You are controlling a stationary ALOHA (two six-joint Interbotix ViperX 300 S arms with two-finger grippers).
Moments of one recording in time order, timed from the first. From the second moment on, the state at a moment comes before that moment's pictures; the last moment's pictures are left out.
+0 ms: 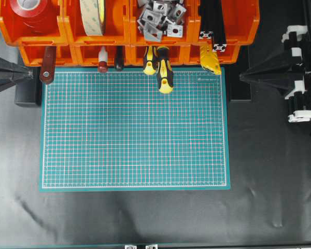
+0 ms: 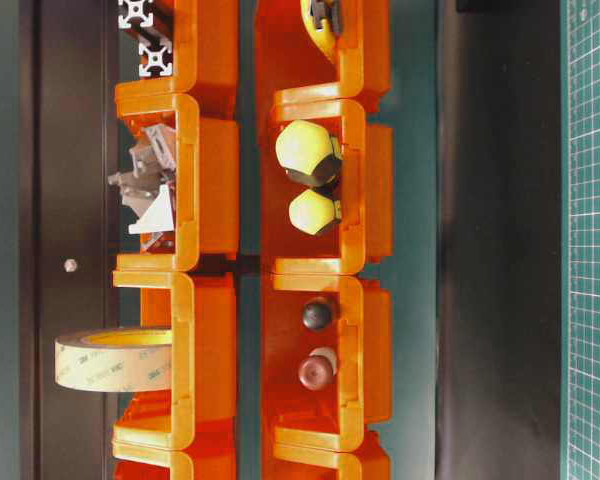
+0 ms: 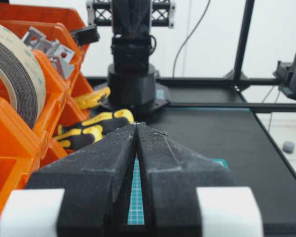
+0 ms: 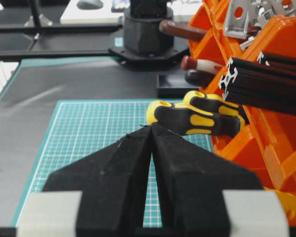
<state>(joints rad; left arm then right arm) 0.00 -0.97 1.17 0.00 -0.29 0.00 0.00 -0.97 1.19 0.00 -0.10 0.00</state>
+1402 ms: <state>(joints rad) -0.69 -0.50 0.57 0.92 1.42 -0.53 0.00 -0.91 1.18 0.06 -0.10 0.25</state>
